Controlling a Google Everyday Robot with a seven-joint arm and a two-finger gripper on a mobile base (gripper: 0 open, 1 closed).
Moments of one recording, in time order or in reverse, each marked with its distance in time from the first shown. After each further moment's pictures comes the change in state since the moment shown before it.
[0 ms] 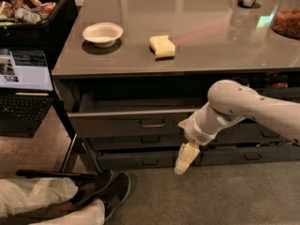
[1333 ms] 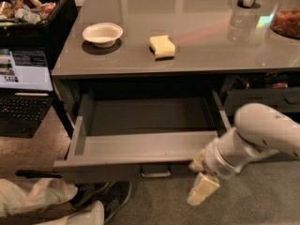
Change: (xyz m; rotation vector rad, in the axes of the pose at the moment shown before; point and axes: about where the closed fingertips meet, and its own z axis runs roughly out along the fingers) arm 0.045 0.104 -0.030 -0.063 0.000 0.081
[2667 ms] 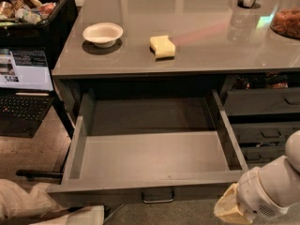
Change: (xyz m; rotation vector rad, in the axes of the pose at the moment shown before) arm 0.052 0.087 -0.051 -0.016 -0.004 0.115
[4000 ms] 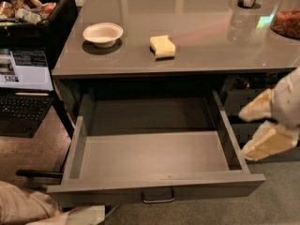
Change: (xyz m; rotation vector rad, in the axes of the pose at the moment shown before) arm -0.105 -0.041 -0.197 0.288 0.084 -0.182
